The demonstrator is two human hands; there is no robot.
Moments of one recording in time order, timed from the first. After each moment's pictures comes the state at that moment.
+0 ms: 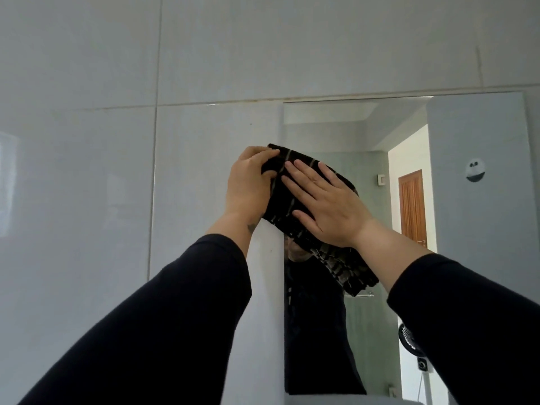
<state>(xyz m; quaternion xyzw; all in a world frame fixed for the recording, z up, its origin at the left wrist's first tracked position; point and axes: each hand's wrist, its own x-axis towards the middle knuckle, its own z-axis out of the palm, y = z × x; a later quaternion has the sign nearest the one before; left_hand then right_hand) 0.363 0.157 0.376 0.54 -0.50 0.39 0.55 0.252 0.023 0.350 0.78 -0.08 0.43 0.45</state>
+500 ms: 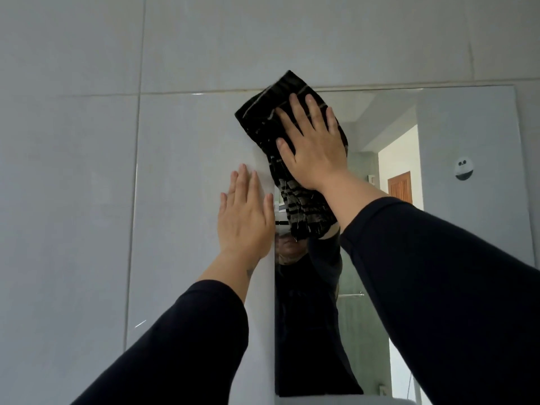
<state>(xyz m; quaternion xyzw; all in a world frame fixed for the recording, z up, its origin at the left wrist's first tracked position) 0.372 0.134 0.310 0.69 -0.43 0.43 0.40 0.278 0.037 0.420 0.73 -0.20 0.55 0.34</state>
